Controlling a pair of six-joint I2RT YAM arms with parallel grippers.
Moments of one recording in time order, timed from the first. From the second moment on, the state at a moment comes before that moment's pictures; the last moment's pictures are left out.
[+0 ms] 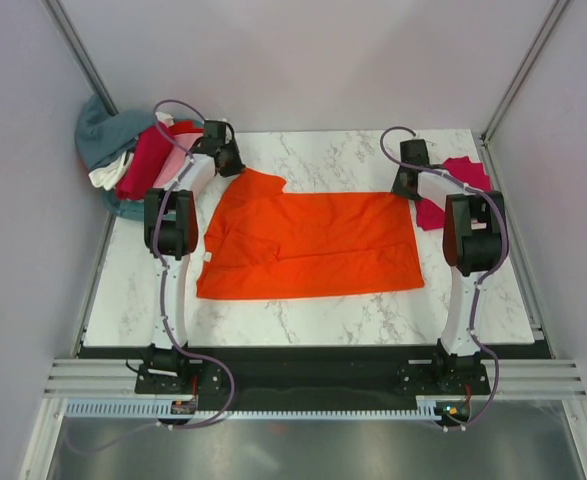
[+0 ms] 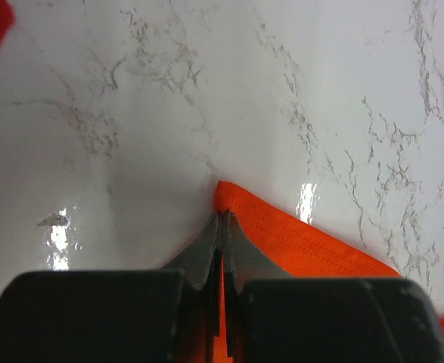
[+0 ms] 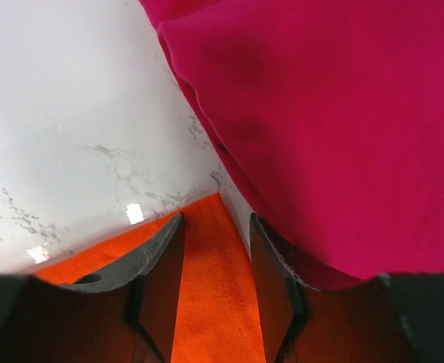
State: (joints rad) left arm -0.13 2.49 2.09 -0.38 0.11 -0.38; right arm 0.09 2.14 1.55 -0.30 0.29 0.40
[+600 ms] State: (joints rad) left arm -0.13 2.44 1.99 -0.29 0.12 -0.39; right arm 0.09 2.19 1.61 -0.32 0.27 0.39
